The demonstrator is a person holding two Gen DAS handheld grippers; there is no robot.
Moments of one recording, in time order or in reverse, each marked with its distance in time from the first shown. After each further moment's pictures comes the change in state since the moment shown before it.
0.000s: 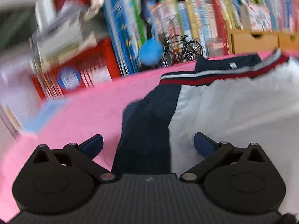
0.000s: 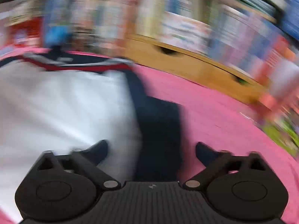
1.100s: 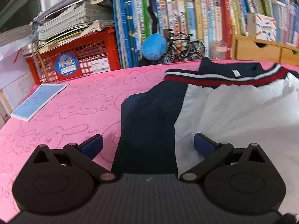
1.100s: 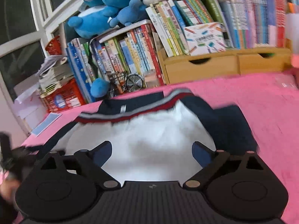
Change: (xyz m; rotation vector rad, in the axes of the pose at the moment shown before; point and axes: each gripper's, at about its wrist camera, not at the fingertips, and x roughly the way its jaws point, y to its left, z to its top) left arm 0.000 0.004 0.007 -0.071 0.023 -0.003; right arm -0.062 0.035 0.005 0.305 -0.067 0.394
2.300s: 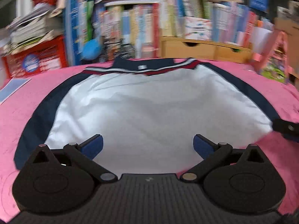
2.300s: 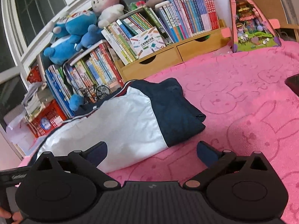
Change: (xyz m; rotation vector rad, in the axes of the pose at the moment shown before) left arm -0.116 -0.128 -0.051 0.055 -0.007 -0.241; right arm -0.079 -0.051 -0.088 0.236 -0.154 -0.093
